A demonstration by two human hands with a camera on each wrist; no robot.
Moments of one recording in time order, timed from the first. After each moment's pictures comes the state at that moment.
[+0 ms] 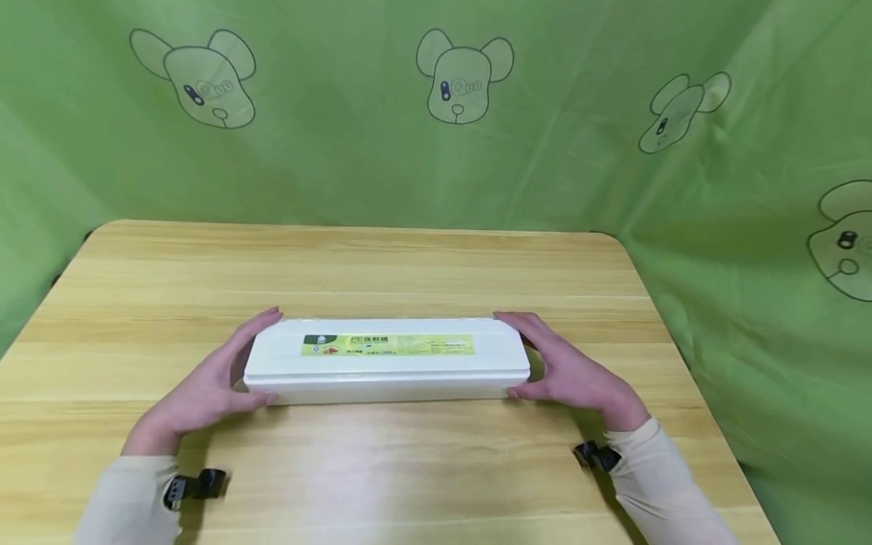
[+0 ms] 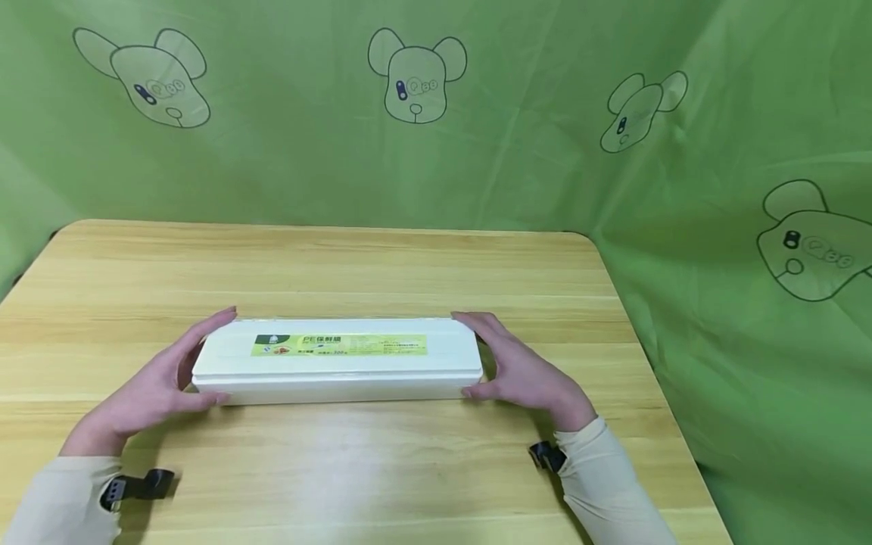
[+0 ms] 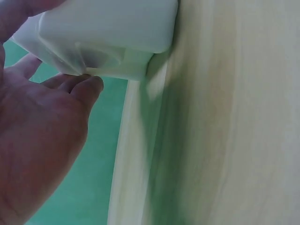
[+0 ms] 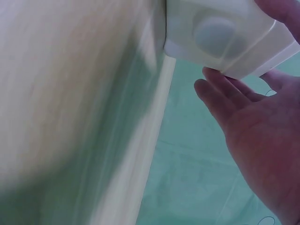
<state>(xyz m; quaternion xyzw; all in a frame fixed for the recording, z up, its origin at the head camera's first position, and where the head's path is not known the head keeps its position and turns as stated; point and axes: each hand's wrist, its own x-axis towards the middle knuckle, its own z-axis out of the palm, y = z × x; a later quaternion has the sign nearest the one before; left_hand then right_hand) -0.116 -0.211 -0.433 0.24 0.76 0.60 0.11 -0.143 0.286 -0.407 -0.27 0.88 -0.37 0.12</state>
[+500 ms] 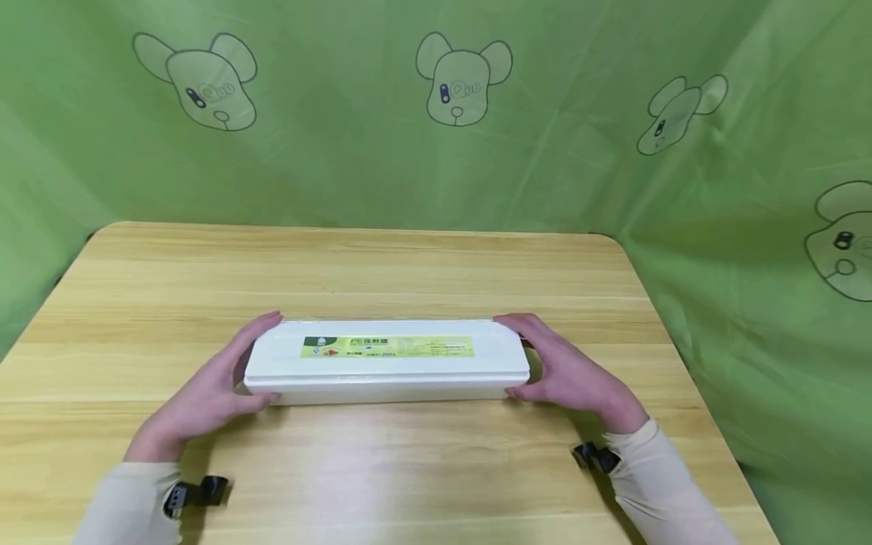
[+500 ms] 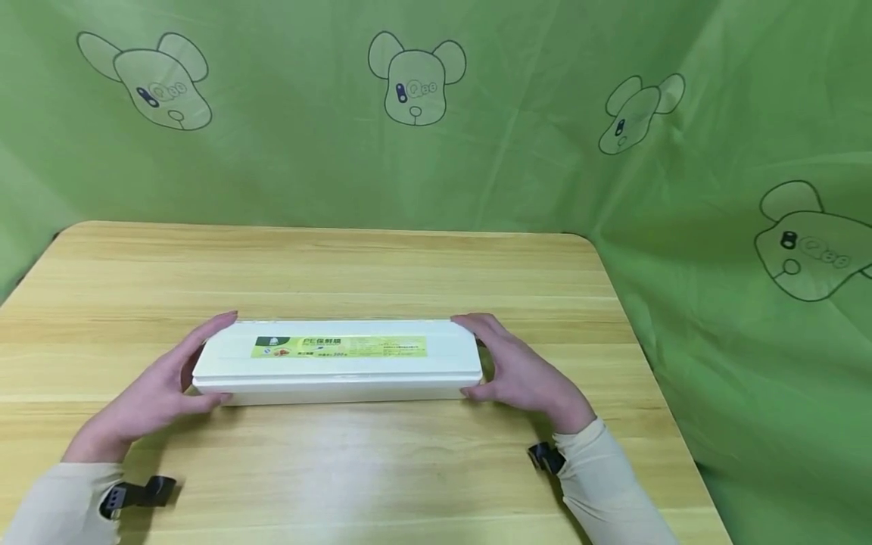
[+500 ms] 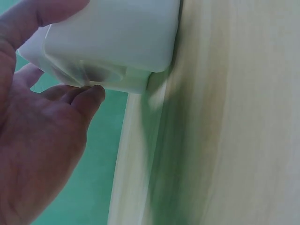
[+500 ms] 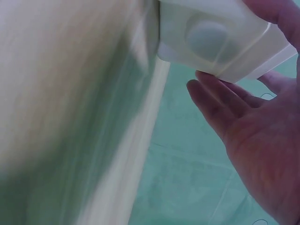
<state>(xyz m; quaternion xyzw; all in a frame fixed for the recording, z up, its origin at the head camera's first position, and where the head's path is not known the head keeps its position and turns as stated) -0.112 -0.210 -0.432 0.22 0.81 0.54 0.08 -0.140 0.280 -0.402 -0.27 0.90 -0.33 0.09</state>
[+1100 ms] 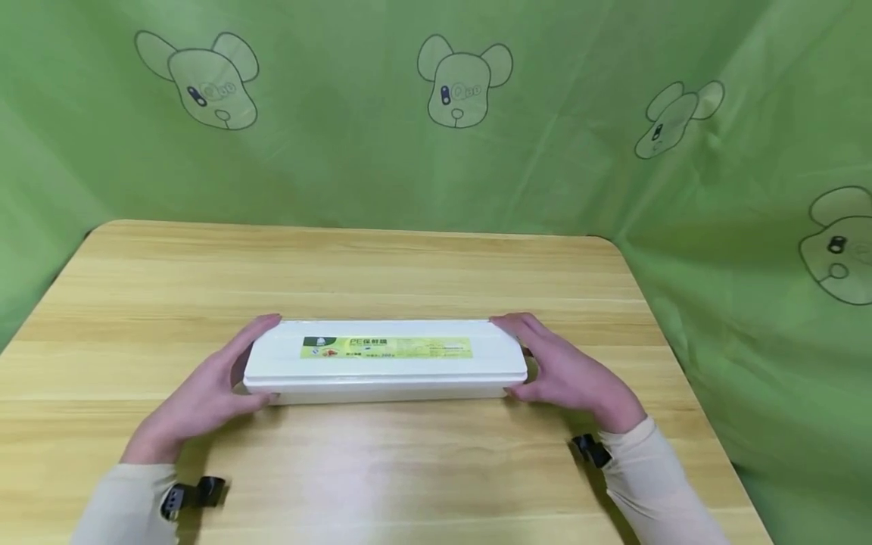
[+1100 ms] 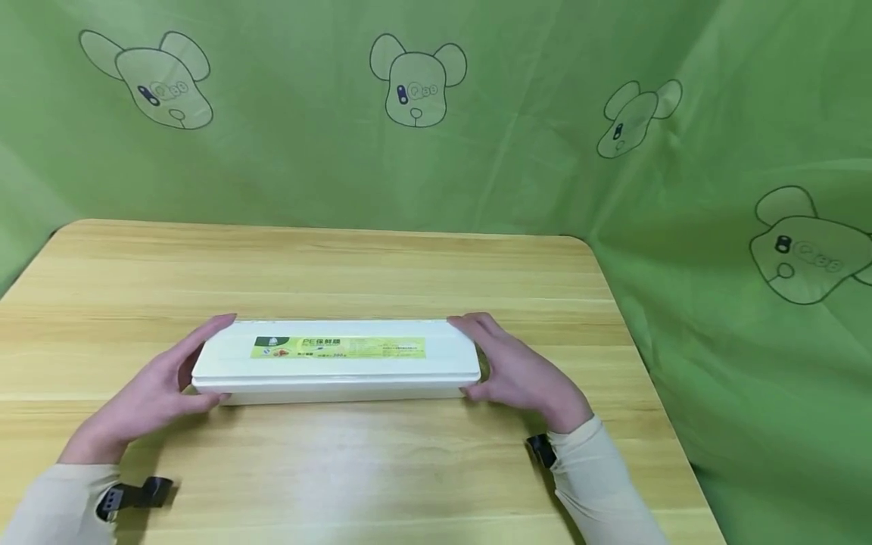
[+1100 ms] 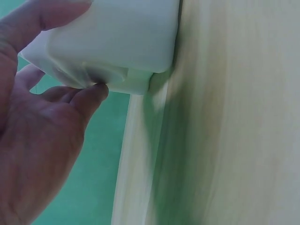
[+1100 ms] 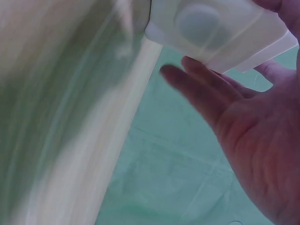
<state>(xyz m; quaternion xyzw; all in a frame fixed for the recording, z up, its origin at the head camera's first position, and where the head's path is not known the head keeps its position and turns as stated) -0.109 -0.209 -0.431 0.22 0.81 0.54 0.07 -0.141 0.276 -0.394 -0.28 0.91 -0.28 0.09</state>
